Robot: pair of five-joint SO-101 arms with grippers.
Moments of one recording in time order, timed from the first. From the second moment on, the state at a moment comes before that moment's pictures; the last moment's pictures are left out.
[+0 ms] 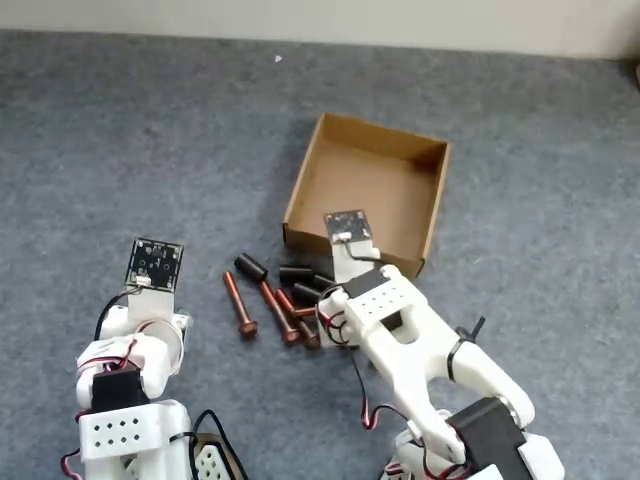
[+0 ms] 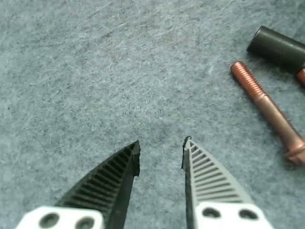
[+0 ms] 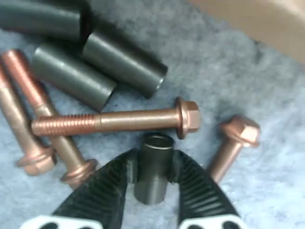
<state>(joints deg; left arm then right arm) -17.2 -86.1 88.6 60.6 -14.1 -37.0 -11.6 51.2 50.4 -13.2</state>
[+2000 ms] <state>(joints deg) 35.1 5.4 27.4 52.4 -22.8 7.8 -60.2 63.0 51.8 -4.5</state>
